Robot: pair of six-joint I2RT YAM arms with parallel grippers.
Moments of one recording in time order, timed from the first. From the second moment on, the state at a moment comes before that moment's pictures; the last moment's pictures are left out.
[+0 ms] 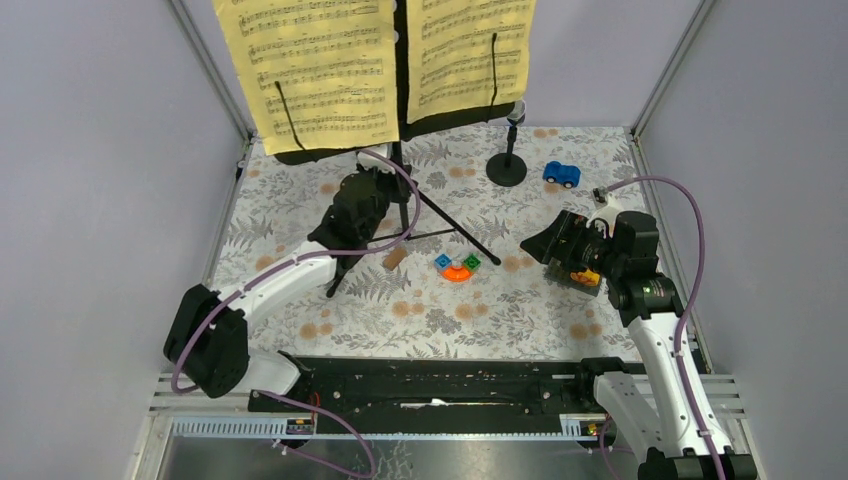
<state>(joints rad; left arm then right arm) -0.62 1.36 0.93 0.40 -0.26 -0.19 0.05 0.77 0.76 -0.49 -0.54 0.49</state>
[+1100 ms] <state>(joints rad) -0.71 1.36 0.99 0.28 -0.28 -0.28 0.05 0.75 0.80 -0.49 -0.49 0.48</state>
